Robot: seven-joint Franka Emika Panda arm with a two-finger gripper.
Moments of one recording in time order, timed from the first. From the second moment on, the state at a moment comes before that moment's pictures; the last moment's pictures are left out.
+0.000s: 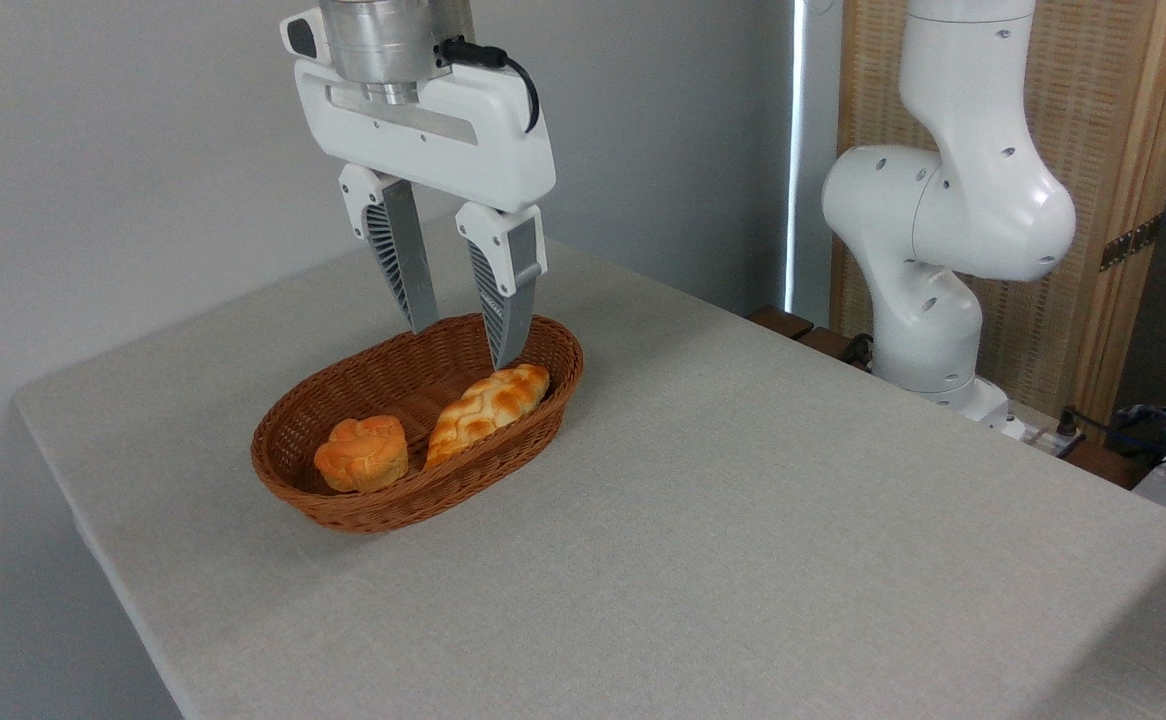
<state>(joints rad) 0.11 -0.05 -0.16 -1.66 -0.07 1.62 0.56</state>
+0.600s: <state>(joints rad) 0.05 -0.04 -0.07 -1.62 -0.04 1.60 0.68</state>
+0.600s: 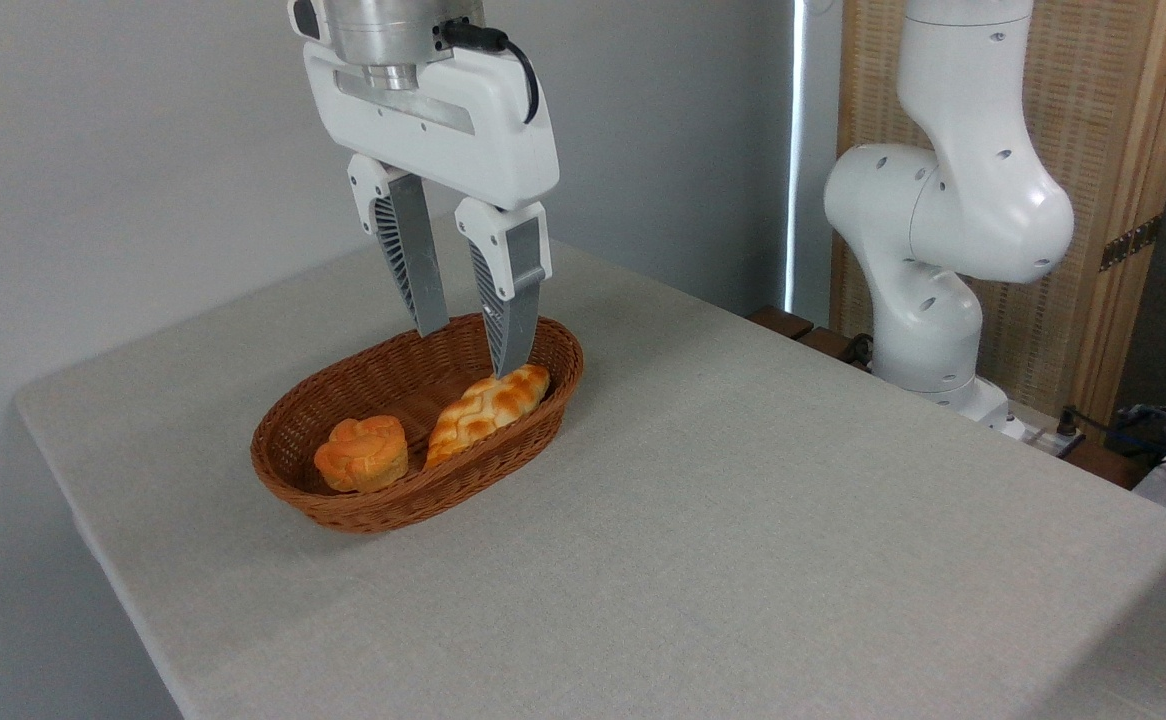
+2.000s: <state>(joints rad) -0.08 -0.01 0.04 -1.63 -0.02 1.61 0.68</state>
